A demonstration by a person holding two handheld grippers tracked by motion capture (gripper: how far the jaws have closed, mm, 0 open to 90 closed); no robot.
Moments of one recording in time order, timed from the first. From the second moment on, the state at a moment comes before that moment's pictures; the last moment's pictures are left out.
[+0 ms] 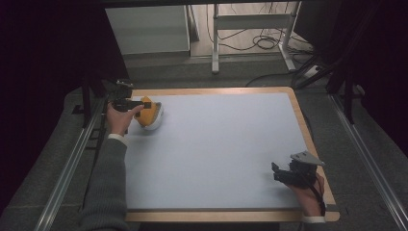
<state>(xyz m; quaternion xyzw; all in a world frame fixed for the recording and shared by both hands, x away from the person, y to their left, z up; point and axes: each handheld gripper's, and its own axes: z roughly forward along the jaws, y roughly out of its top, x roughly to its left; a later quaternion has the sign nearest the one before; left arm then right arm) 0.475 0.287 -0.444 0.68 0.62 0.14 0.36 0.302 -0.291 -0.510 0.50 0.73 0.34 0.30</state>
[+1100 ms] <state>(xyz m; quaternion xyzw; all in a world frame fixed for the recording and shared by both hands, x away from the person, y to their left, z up) 0.347 0.251 -0.476 0.78 0.44 0.10 0.44 0.304 -0.287 -0.510 0.50 0.74 0.35 0.29</state>
